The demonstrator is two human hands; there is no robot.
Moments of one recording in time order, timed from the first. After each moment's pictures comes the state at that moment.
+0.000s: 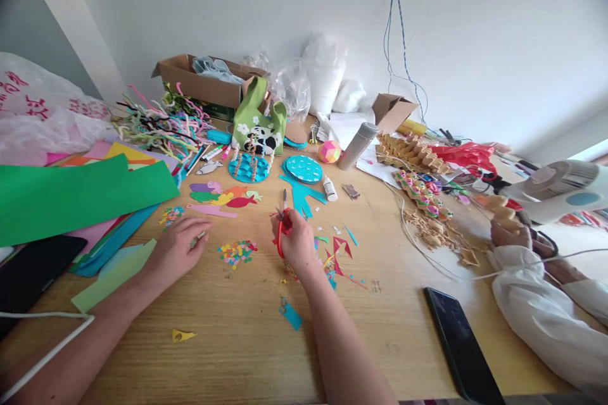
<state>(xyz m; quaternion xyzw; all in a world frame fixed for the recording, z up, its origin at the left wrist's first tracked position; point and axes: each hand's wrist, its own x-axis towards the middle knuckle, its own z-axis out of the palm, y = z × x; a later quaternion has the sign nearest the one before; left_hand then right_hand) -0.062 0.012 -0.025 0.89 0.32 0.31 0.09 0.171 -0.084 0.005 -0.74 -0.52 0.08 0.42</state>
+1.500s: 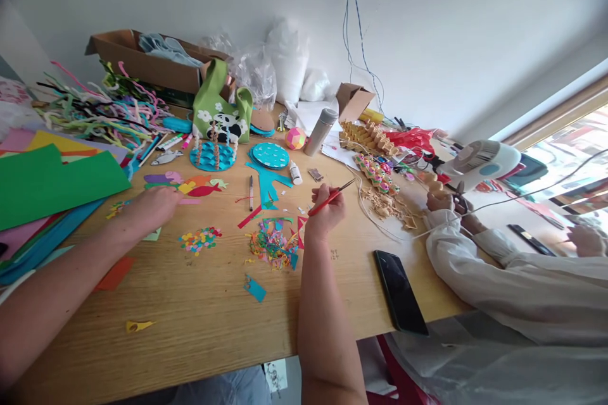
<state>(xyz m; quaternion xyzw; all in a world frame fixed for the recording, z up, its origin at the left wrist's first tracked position) -0.018 0.059 0.003 0.94 0.33 -0.04 -0.07 0.266 -0.111 0.017 -0.63 -0.19 -0.09 0.75</state>
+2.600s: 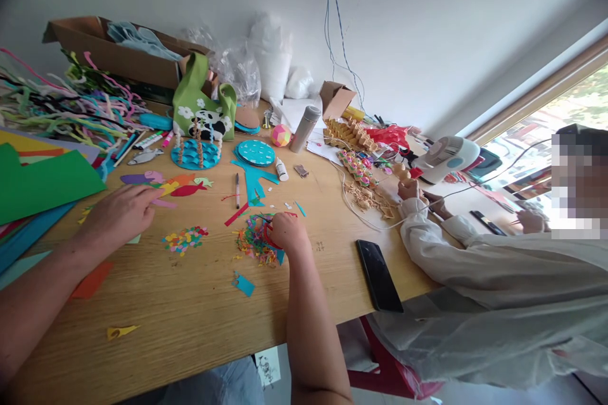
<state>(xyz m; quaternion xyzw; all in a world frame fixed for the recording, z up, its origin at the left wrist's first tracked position) -0.033 0.045 -0.002 0.92 0.35 0.14 -0.07 0.234 -0.137 0.021 -0.85 -0.51 0.11 -0.09</state>
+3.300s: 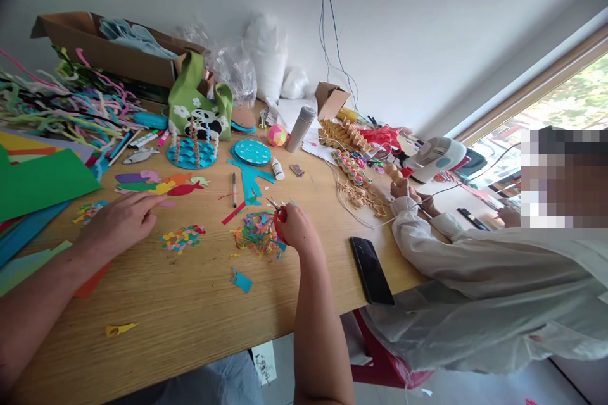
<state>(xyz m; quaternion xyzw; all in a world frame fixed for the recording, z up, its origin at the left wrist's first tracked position) -0.037 0.035 -0.011 0.93 0.32 0.17 -0.02 0.239 -0.160 0.046 -0.89 -0.45 0.07 0.03</state>
